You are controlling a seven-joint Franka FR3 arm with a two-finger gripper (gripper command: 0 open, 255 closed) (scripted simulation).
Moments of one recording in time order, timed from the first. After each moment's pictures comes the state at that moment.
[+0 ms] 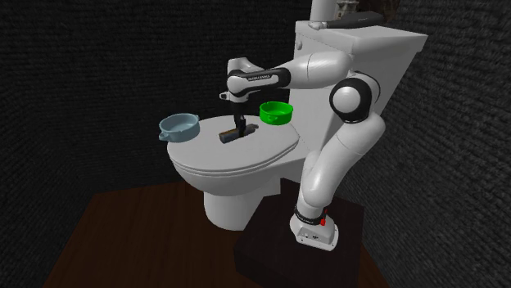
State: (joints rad) arm 0.23 -0.39 -0.47 -2.23 -0.07 1.79 -0.98
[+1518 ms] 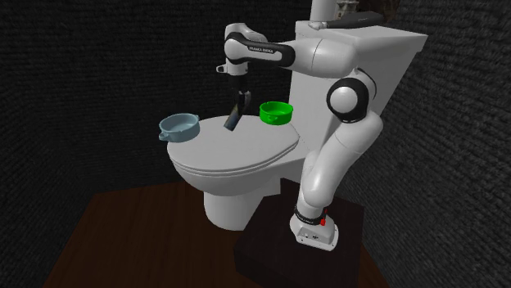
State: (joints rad) arm 0.24 -0.37 -0.45 -1.90 -0.05 1.49 -0.96
